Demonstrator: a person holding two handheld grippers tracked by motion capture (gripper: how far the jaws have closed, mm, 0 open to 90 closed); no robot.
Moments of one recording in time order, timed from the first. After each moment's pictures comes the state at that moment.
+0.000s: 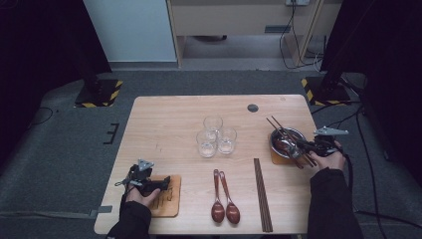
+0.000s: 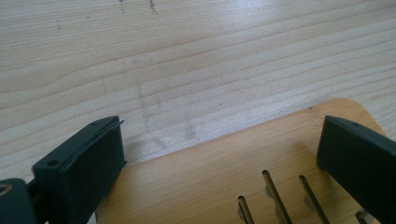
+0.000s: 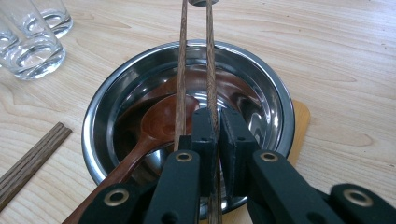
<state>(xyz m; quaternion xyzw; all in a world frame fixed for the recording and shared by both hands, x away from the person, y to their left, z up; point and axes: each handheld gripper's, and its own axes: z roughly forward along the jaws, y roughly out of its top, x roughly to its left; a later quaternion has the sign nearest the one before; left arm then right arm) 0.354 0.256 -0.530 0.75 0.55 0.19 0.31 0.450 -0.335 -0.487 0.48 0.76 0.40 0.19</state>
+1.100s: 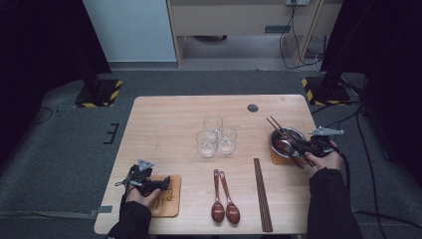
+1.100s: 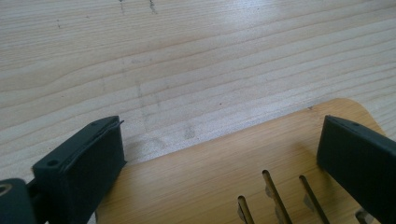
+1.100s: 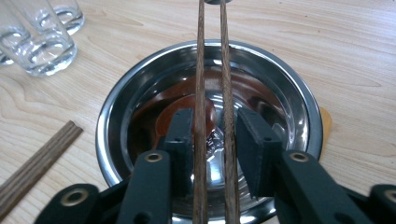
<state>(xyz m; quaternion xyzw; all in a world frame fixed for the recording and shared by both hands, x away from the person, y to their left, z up) 0.353 0.256 -0.530 0.75 0.55 0.19 0.31 0.452 -0.325 -0.490 0.47 0.77 0.40 0.18</state>
